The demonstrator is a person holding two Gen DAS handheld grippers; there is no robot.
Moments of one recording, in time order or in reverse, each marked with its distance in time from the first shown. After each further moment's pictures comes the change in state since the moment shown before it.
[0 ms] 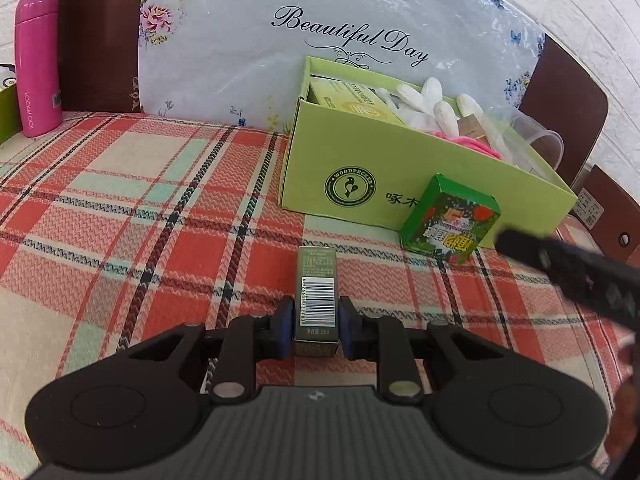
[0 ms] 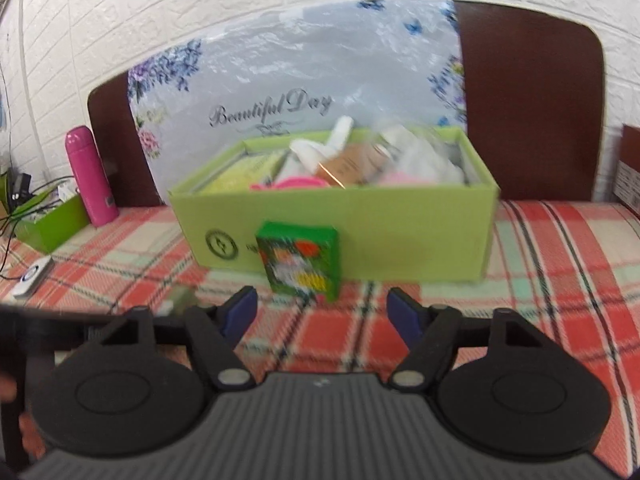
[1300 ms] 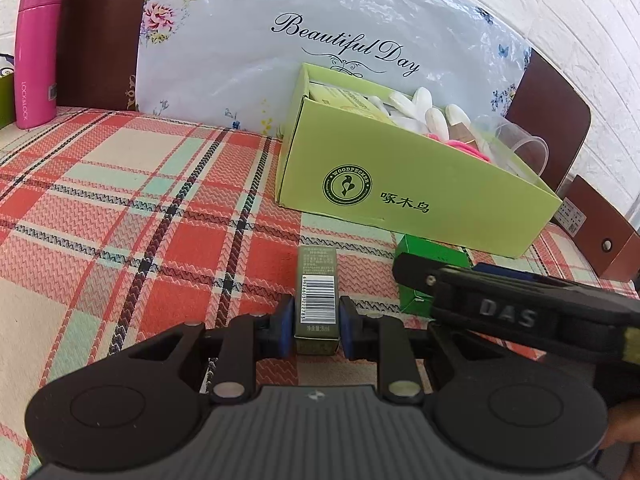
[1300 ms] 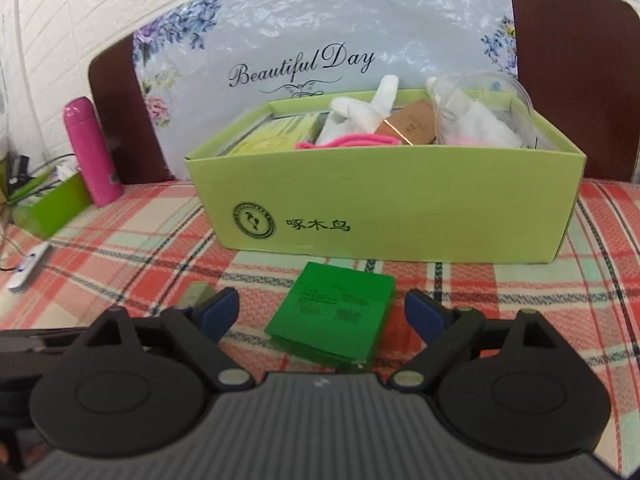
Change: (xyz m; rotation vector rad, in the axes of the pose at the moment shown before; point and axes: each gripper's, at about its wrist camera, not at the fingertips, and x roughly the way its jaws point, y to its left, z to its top) left arm -0.002 0.012 -0.008 -0.013 -0.045 -0.065; right arm 0.048 0.032 -0.016 0.016 0.118 -0.019
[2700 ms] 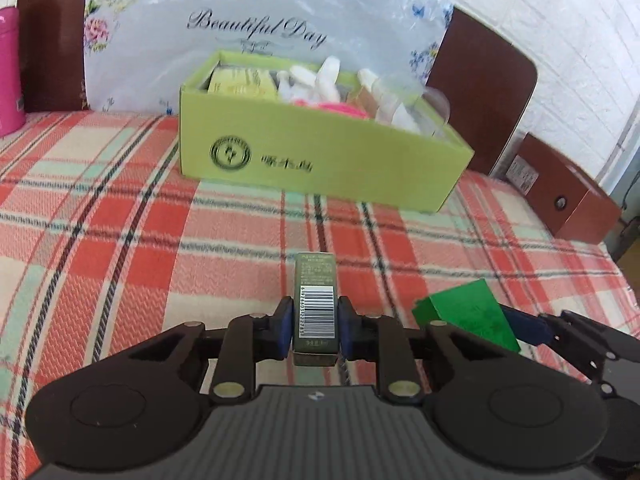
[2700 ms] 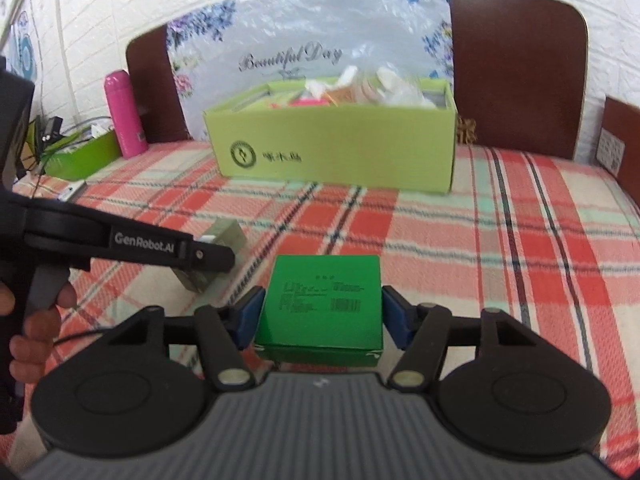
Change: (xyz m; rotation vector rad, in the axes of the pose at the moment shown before) left arm -0.037 -0.081 -0.021 0.055 0.066 -0.039; right arm -0.130 -0.056 -0.048 -0.095 -0.019 0.070
